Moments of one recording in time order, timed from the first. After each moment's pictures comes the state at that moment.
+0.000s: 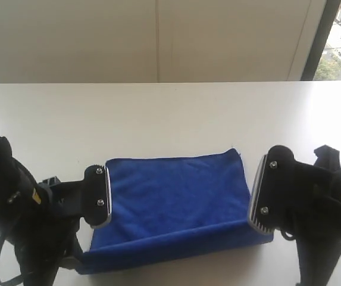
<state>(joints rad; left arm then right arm) -0.71 1.41 -0.74 -0.20 0.73 0.83 0.46 1.08 -0.60 -0.09 0.61 -0.61</state>
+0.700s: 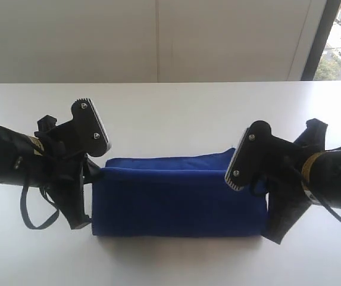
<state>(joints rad) -0.61 1.42 -0.74 -0.14 0.21 0.76 0.46 1.31 -0.62 -0.85 0.37 0.16</state>
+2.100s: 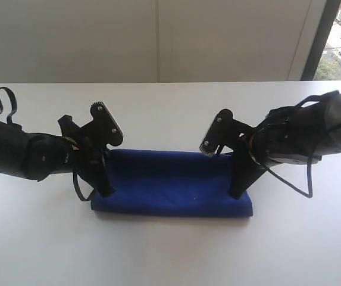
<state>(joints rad) -0.50 1.87 -0.90 -0.16 -0.20 0.78 0.28 1.87 -0.97 -1.06 0.22 0.33</state>
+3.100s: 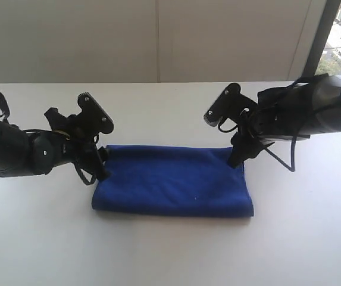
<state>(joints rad) -0.46 1.91 -0.92 -0.39 -0.36 0.94 0.27 1.91 -1.11 -1.19 0.40 0.62</state>
